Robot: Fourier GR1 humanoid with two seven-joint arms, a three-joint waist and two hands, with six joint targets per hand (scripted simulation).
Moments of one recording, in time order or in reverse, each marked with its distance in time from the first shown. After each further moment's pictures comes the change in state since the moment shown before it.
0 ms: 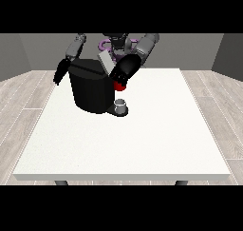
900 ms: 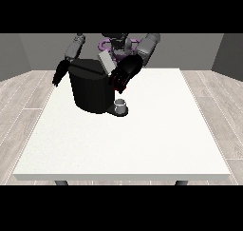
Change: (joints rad) left arm -0.010 0.047 -0.026 -0.010 -0.075 0.071 -0.062; right arm -0.008 -0.022 0.001 0.001 0.022 0.000 0.001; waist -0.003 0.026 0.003
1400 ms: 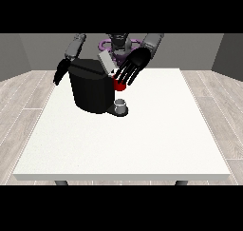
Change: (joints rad) left arm 0.052 -0.061 -0.006 0.000 -0.002 -0.010 0.033; right arm 0.056 -0.010 -0.039 0.072 -0.025 0.007 -0.033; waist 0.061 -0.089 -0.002
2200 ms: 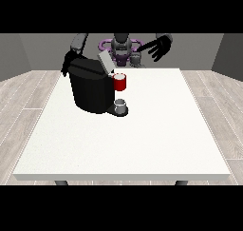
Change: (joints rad) left arm 0.370 -0.338 0.249 -0.017 0.379 -0.035 -0.063; right arm 0.257 0.006 -0.057 0.099 -0.040 -0.001 -0.046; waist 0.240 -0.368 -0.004
